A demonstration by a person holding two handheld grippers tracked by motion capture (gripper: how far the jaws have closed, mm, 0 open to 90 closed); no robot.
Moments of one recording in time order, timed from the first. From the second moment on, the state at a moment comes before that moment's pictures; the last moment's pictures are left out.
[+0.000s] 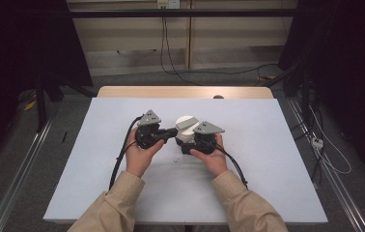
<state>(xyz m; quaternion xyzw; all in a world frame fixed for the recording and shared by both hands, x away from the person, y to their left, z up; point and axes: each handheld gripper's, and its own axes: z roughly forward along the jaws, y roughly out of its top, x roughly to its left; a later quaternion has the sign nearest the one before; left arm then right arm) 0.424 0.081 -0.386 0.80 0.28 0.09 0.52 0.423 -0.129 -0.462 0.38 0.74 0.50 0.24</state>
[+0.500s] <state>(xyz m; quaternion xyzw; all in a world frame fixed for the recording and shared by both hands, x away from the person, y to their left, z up) 0.429 0.078 -0.376 0.81 0.28 0.09 0.52 0.423 -0.129 -0.462 0.38 0.74 0.50 0.24</state>
